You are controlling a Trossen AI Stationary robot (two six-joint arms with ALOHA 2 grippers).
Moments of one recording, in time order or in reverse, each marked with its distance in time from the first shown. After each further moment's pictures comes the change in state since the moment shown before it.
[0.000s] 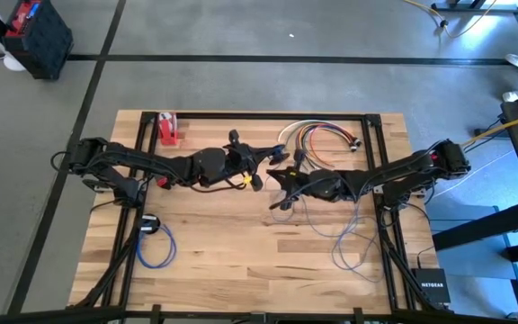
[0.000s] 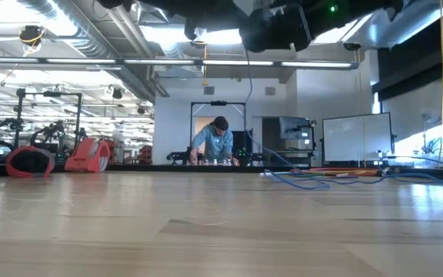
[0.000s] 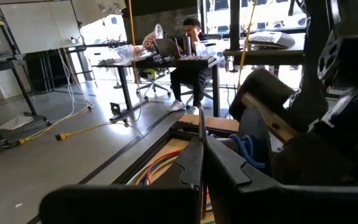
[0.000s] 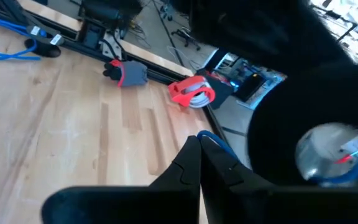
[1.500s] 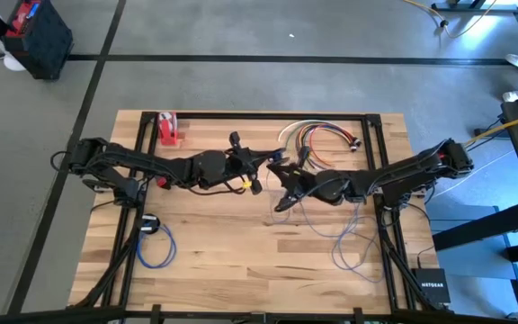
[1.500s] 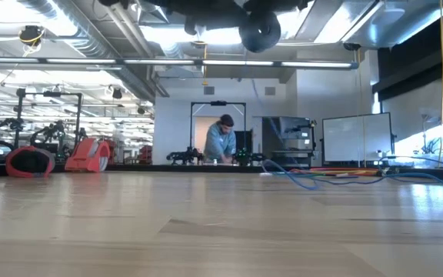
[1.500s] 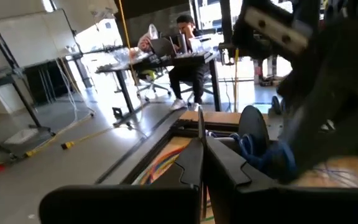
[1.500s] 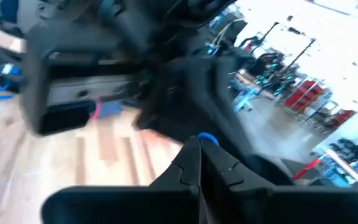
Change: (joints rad) left arm -0.024 -0.003 0.001 -0.022 -0.004 0.095; right arm 0.058 -0.038 0.120 -0.041 0.139 -0.045
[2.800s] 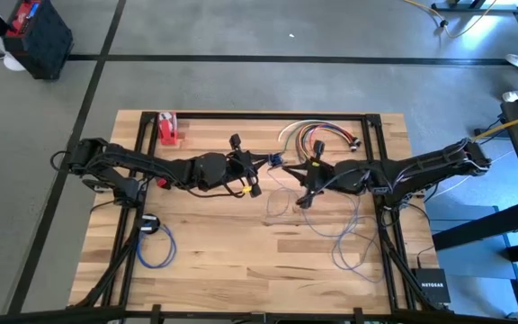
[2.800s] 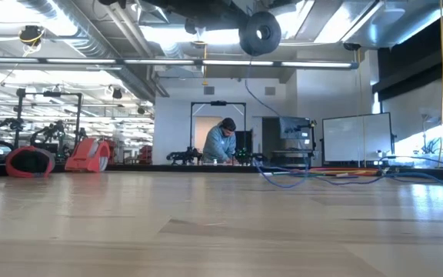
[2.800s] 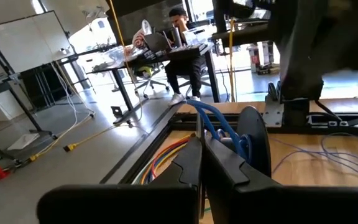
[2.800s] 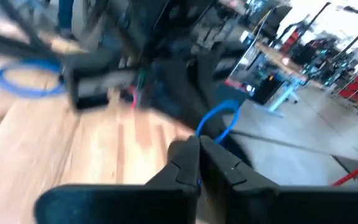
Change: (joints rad) left arm -0.012 0.000 -0.002 -0.029 0.000 0.043; right arm -0.001 -0.220 0.001 -0.378 -0.182 0.158
